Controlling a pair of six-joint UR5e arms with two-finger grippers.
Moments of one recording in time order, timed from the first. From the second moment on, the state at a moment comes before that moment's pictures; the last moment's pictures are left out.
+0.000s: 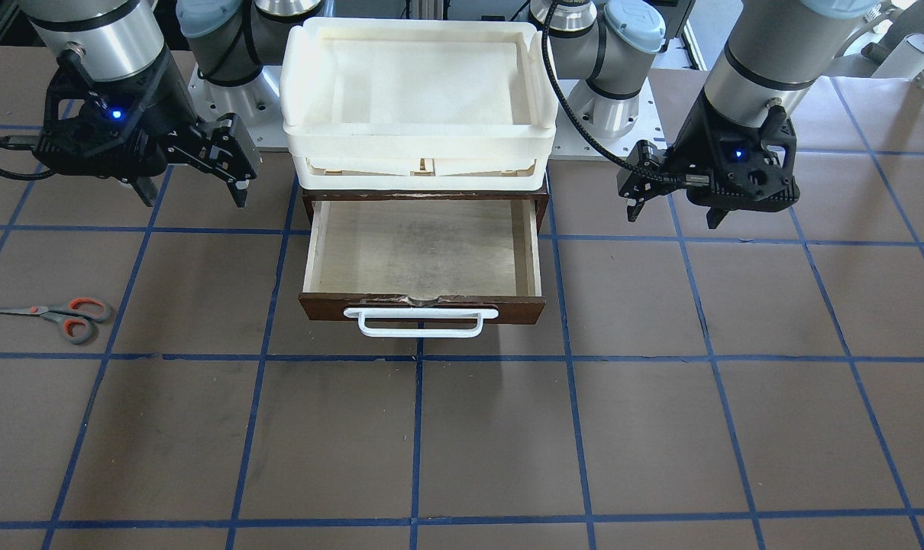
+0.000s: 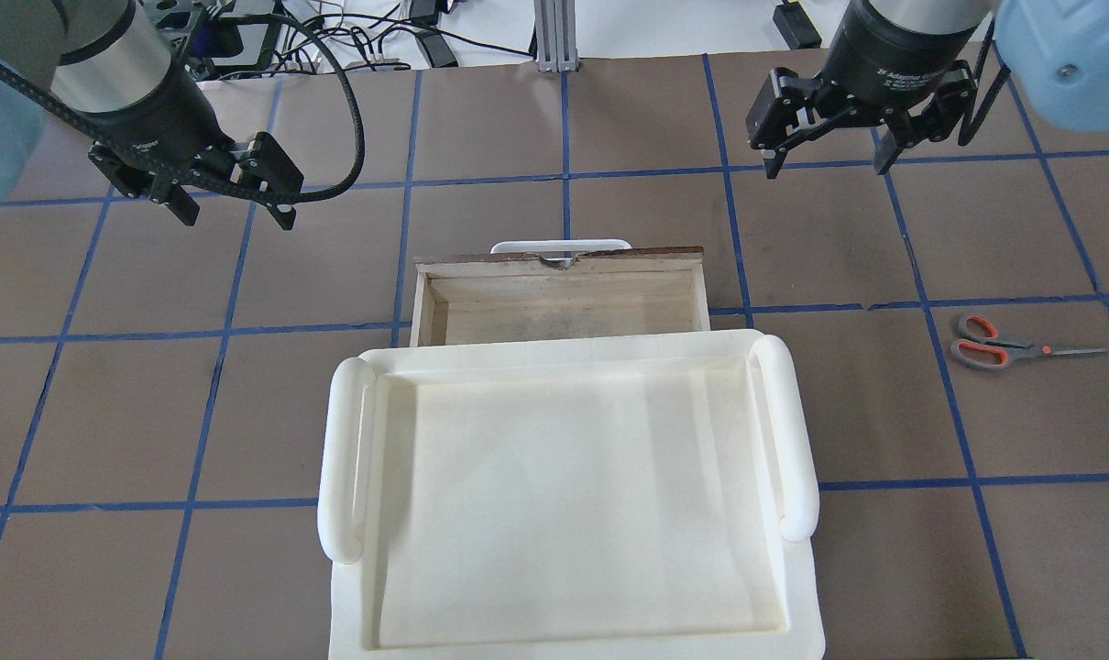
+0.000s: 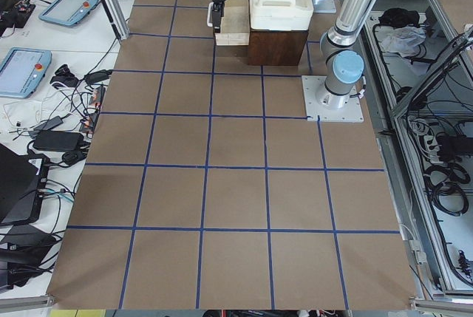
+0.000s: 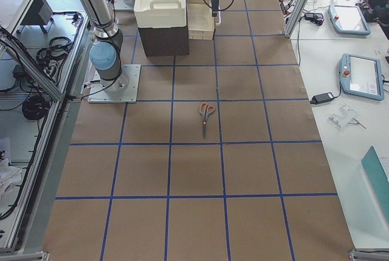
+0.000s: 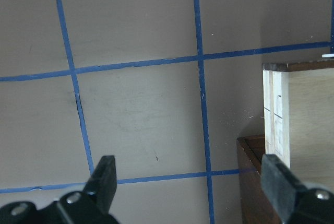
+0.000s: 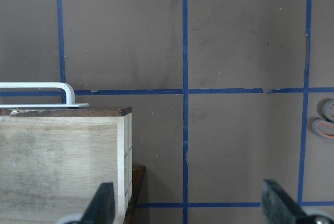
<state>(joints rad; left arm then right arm) -1.49 -1.58 -1.58 -1.54 1.59 0.17 1.59 -1.55 1.50 -1.58 -1.56 0.01</state>
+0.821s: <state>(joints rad) -1.49 -1.58 -1.58 -1.54 1.59 0.17 1.43 -1.55 1.52 -1.57 -1.57 -0.49</state>
